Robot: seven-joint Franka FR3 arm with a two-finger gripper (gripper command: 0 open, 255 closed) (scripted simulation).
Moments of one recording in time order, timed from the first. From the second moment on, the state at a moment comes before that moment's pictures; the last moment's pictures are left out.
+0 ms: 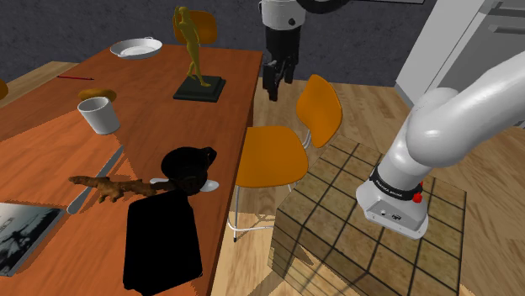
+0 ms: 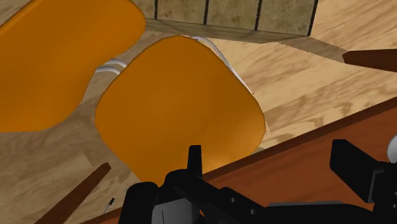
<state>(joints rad) 0.07 -0.53 0.27 -2.40 0.05 1.84 0.13</state>
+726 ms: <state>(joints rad) 0.10 -0.22 0.46 -2.29 0.01 2.10 0.35</state>
